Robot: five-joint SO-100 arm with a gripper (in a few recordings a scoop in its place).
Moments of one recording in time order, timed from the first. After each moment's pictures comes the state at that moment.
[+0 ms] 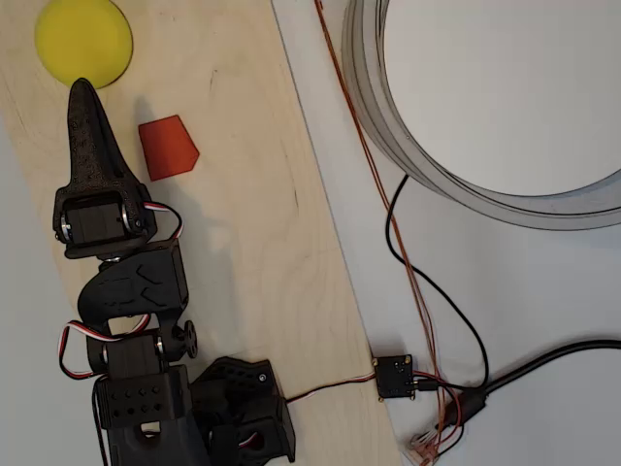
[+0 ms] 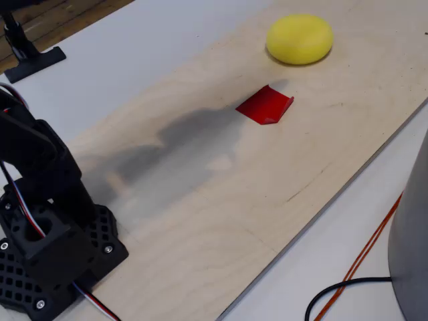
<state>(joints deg) 96.6 114.7 126.5 -10.6 3.7</state>
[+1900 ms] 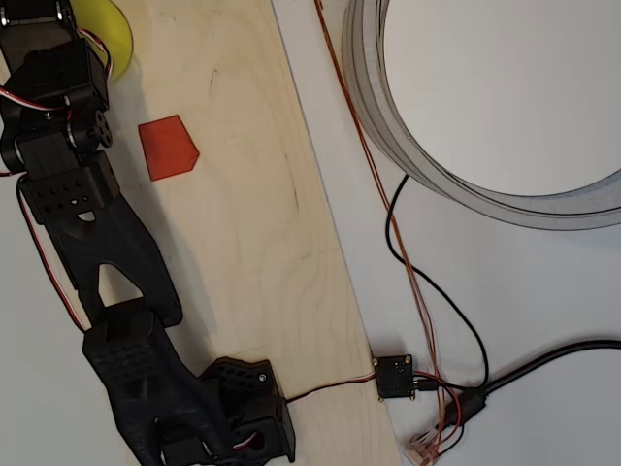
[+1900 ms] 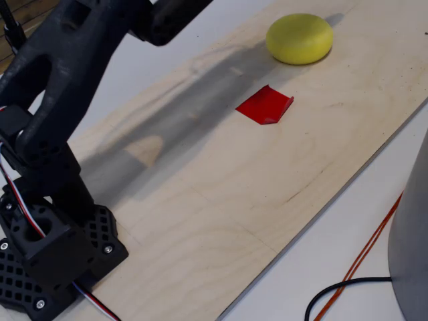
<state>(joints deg) 89.7 20.7 0.3 57.8 17.5</state>
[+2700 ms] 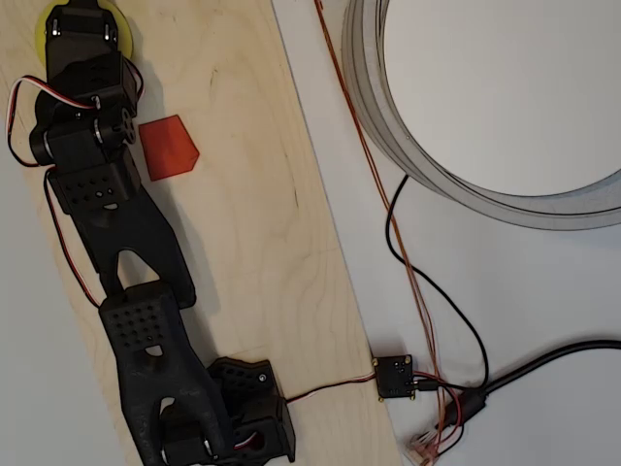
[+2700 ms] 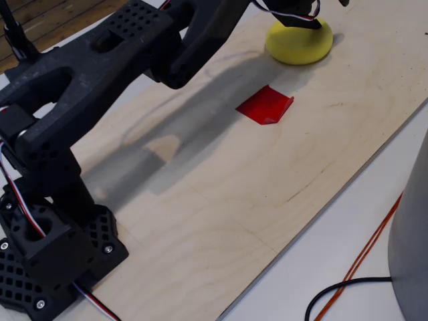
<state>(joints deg) 91.7 9.2 -10.2 69.5 25.6</state>
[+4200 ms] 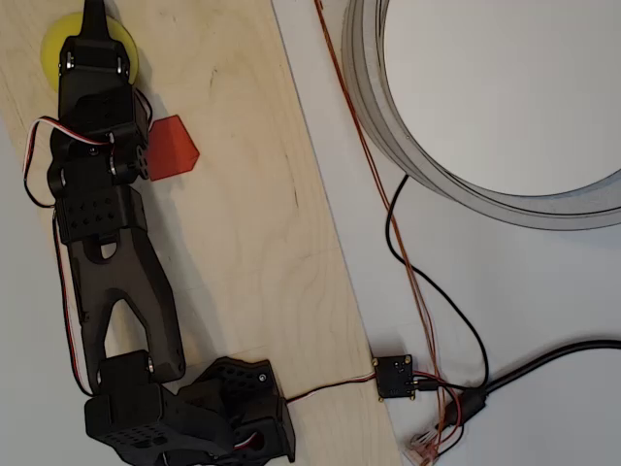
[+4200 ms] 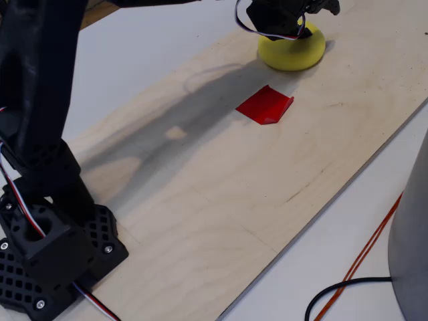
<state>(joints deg) 90.3 52.5 76.5 27.1 28.6</state>
